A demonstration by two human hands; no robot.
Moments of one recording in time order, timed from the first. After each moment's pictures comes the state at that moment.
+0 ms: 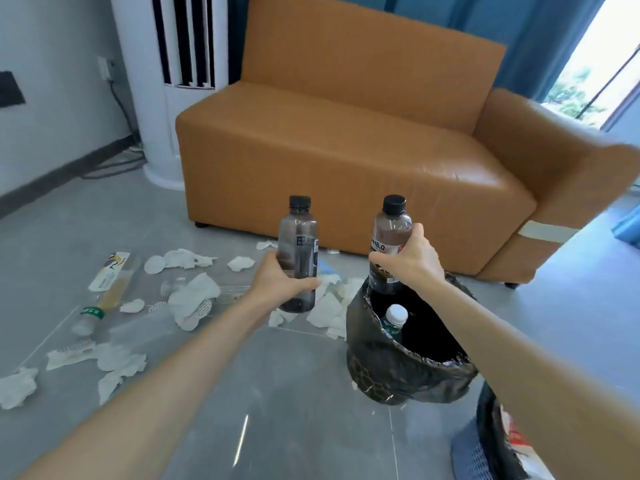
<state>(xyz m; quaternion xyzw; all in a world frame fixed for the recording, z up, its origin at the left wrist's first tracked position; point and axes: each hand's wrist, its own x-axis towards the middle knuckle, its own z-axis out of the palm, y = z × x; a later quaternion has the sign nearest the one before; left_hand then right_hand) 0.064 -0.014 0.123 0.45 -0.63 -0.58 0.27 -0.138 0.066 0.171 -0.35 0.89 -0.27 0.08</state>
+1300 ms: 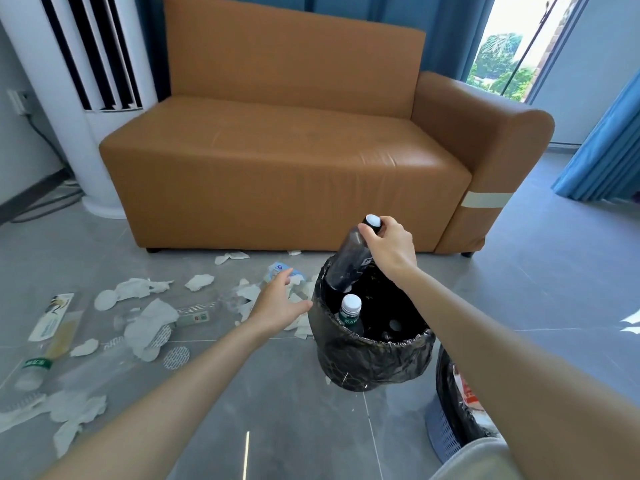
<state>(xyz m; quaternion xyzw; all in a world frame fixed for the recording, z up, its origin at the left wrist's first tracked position) -0.003 0.036 0.116 0.38 -0.77 -0.49 0.15 -0.187 0.114 0.180 -0.31 0.85 -0.43 0.06</state>
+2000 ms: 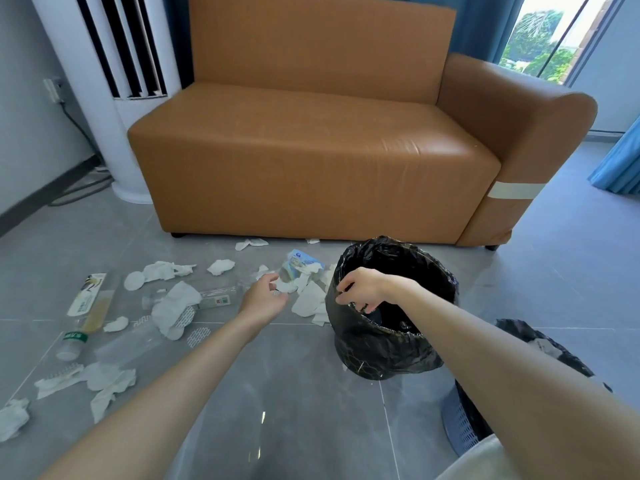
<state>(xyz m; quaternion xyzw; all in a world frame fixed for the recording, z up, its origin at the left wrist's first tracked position) 0.026 0.011 0.088 0.49 -0.70 -0.49 0.17 -0.152 0.101 0.136 -0.43 0.82 -0.08 0.38</state>
